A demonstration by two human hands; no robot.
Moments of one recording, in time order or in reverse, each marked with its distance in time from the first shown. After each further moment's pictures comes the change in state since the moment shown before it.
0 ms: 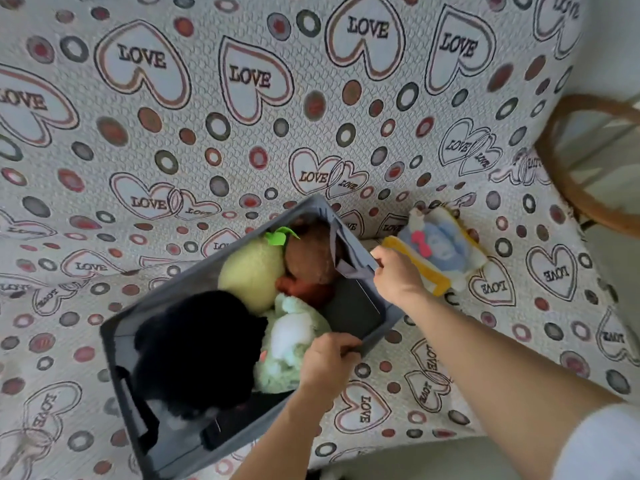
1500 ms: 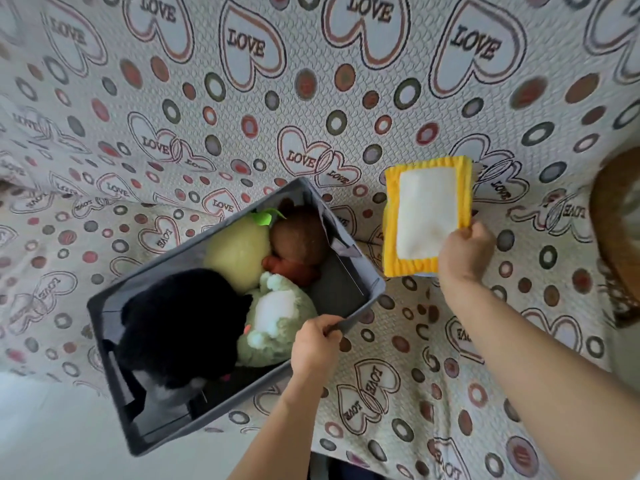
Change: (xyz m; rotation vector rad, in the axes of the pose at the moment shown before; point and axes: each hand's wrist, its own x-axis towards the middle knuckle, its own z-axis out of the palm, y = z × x) left_hand 0.043 0.116 0.108 -0.340 0.390 -0.468; right_hand 0.084 0.125 -0.109 0.662 0.466 0.097
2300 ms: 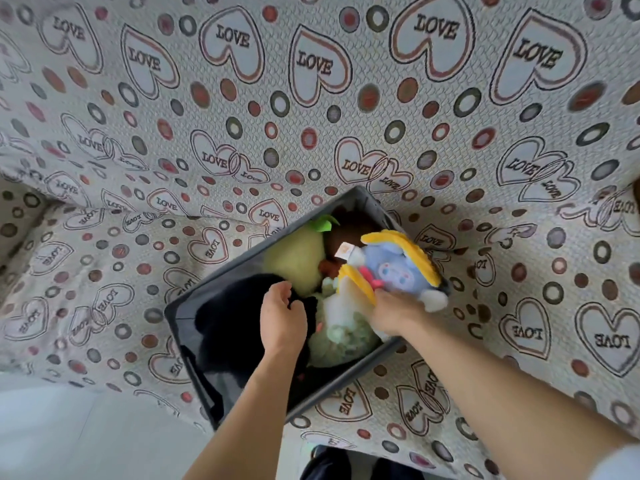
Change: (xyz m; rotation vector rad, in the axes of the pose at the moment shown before) left_hand 0.041 -0.065 -0.152 -0.140 0.340 0.023; right_hand -0.163 0.001 0.093 -1.089 -0.991 -0.295
